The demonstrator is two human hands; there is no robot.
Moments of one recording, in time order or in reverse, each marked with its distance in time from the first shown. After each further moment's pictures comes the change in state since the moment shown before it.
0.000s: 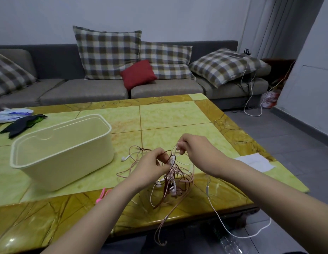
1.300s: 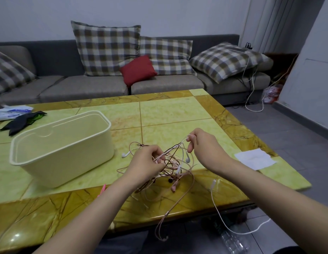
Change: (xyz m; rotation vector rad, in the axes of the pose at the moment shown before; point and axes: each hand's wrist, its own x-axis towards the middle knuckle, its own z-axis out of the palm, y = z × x) left_hand -0.006 0.001 -0.009 0.137 0.052 -0.034; right_hand -0.004 0.015 0.009 0.132 0.140 0.191
